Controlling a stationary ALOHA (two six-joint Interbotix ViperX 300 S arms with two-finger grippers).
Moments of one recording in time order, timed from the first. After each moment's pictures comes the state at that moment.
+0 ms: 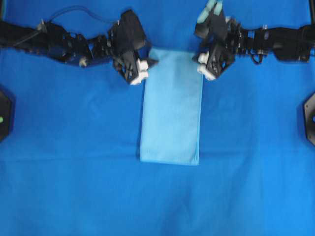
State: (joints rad) left arm 0.39 0.36 0.62 -0.03 -0.37 0.07; right arm -0.50 0.15 0.75 -0.45 -0.02 0.47
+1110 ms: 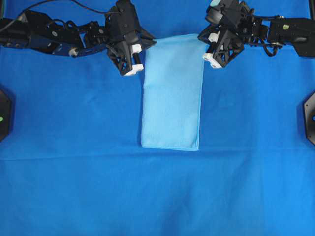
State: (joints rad) left arm 0.40 0.19 0.64 -0.02 -0.28 0.21; right arm -0.50 -0.05 0.75 -0.46 0.11 0.46
